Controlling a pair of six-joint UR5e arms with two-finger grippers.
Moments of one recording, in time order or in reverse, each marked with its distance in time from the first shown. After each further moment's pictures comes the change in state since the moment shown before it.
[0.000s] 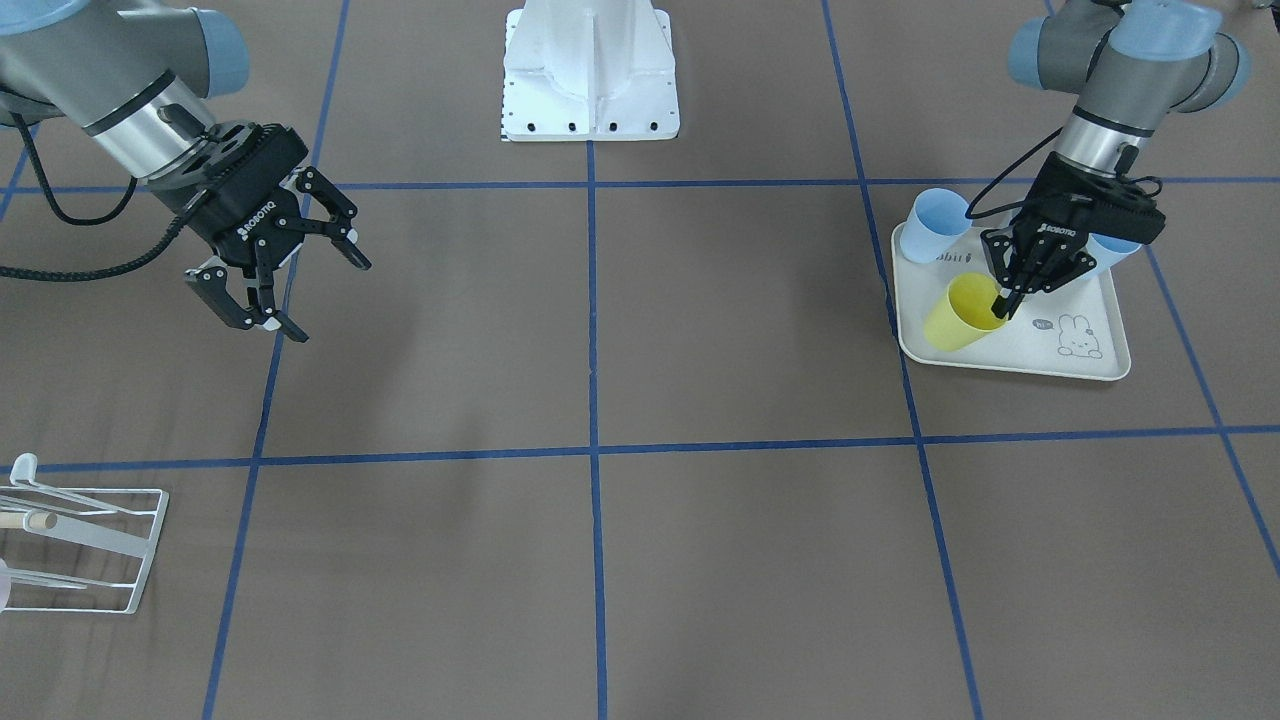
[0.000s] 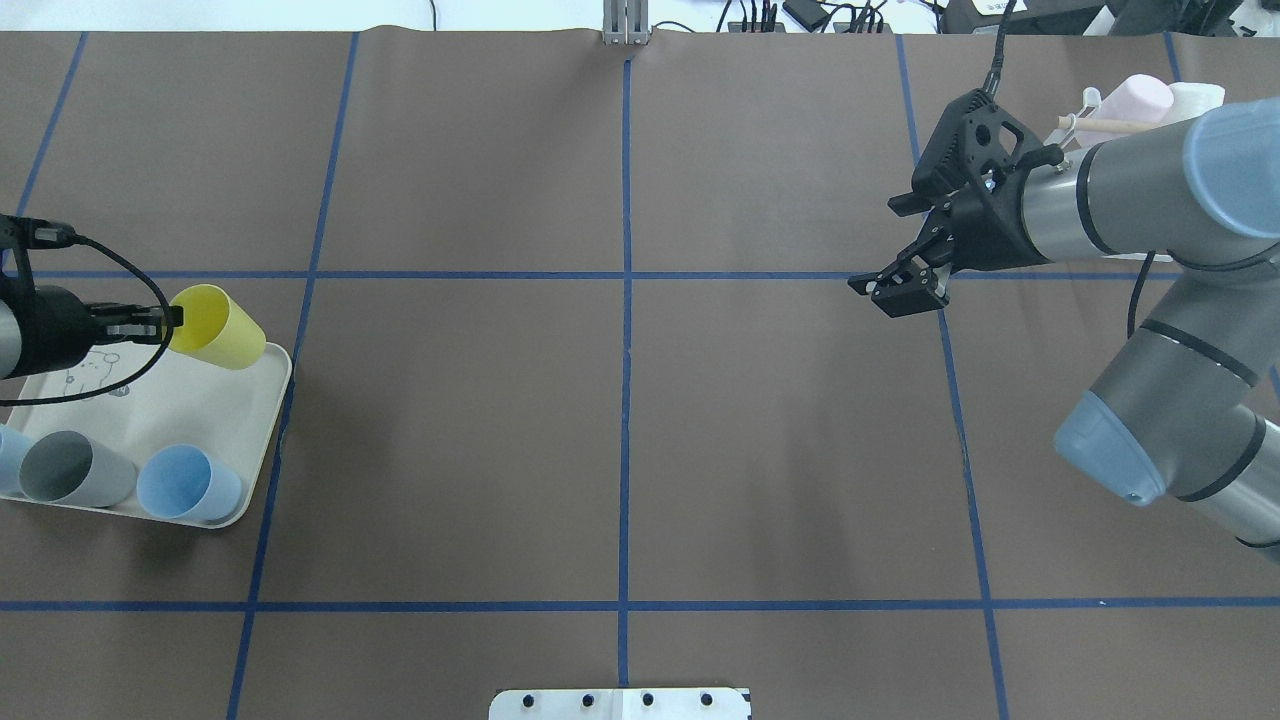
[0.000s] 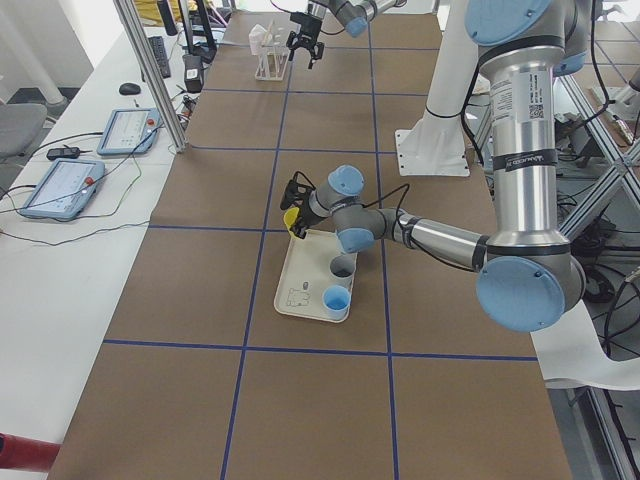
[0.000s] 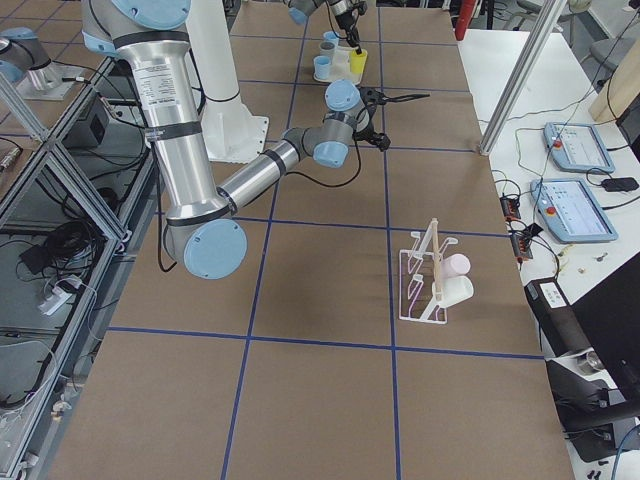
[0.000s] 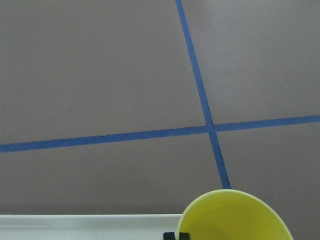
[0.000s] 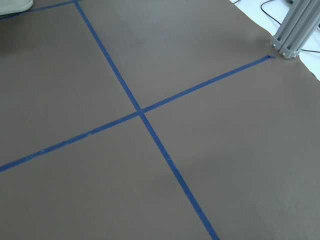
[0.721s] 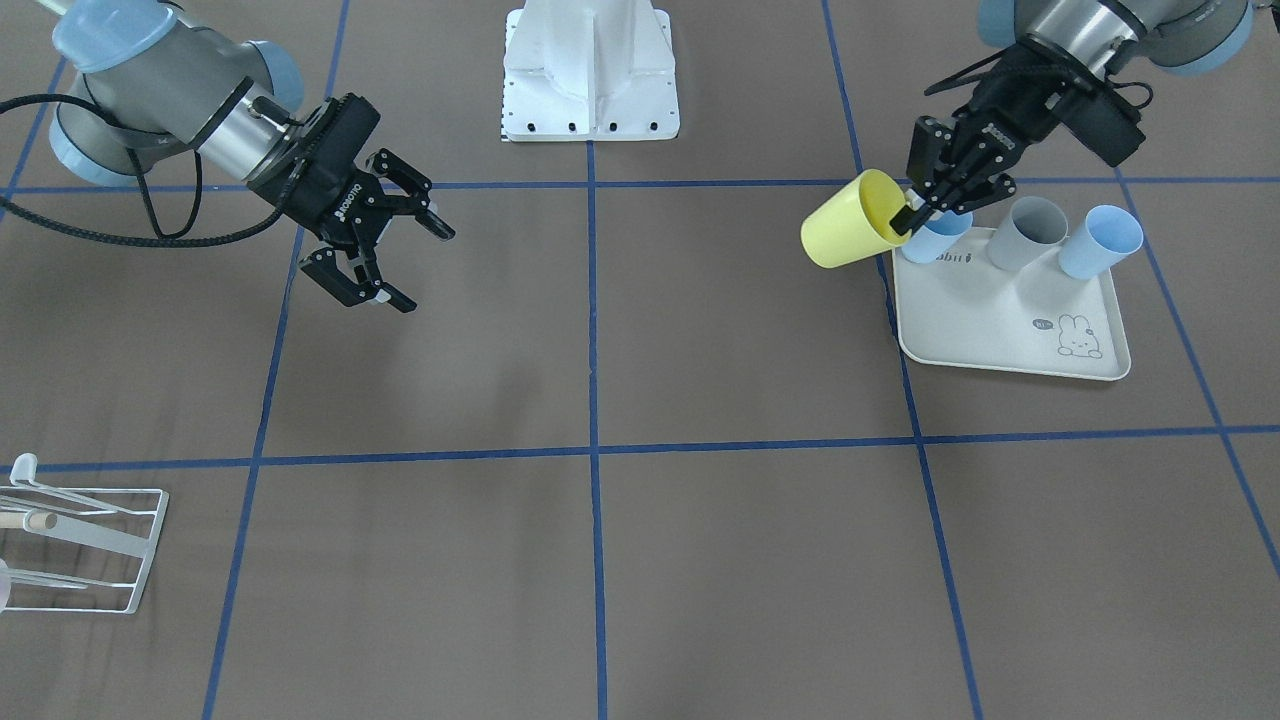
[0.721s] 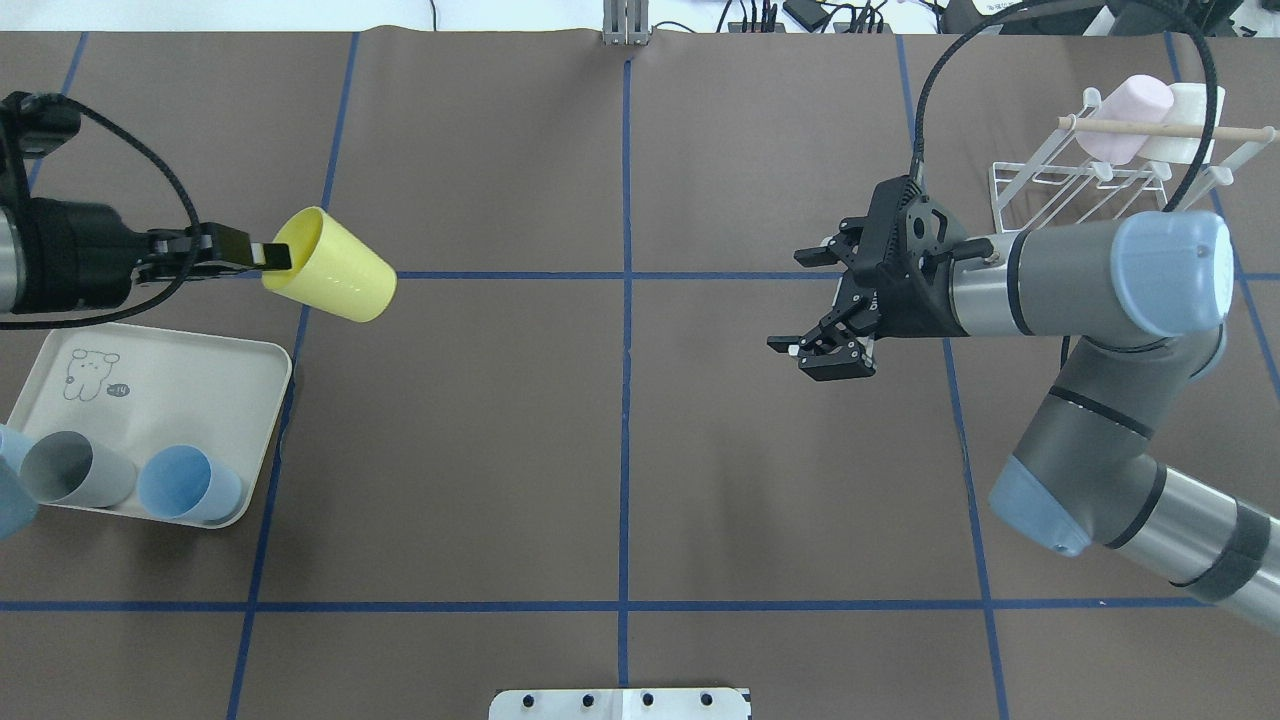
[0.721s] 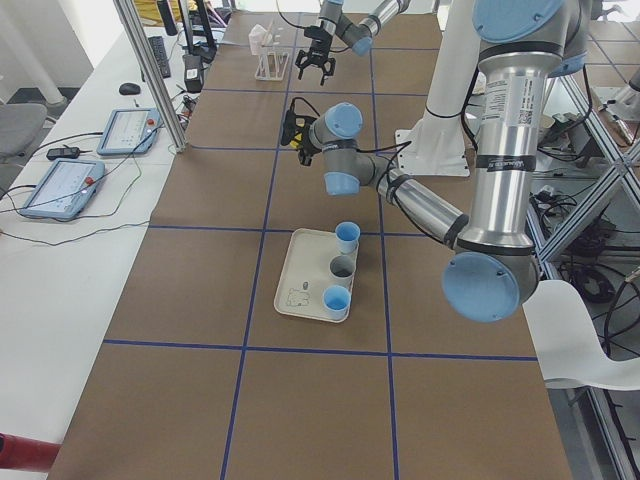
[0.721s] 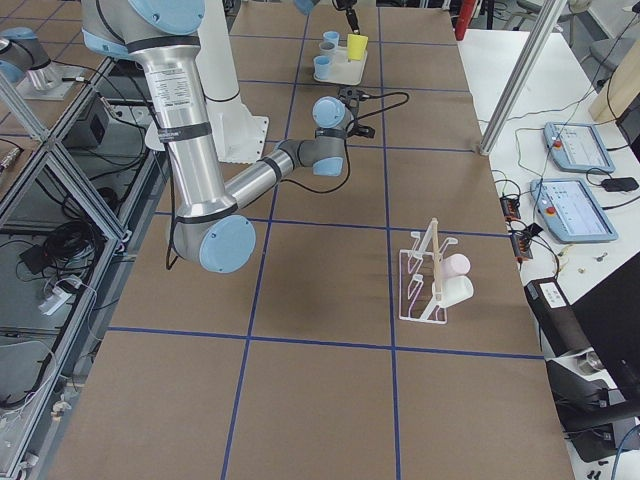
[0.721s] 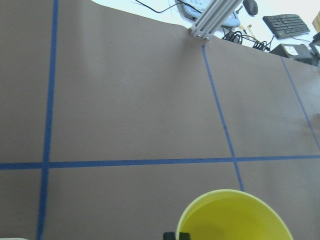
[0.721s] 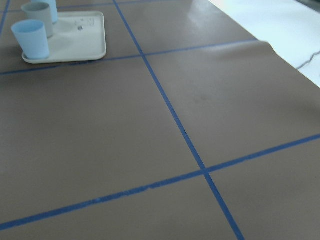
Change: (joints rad) left arm -0.026 -0.229 -0.157 -0.002 -0.219 -0.423; right arm -0.153 0.027 -0.138 0.419 -0.092 0.022
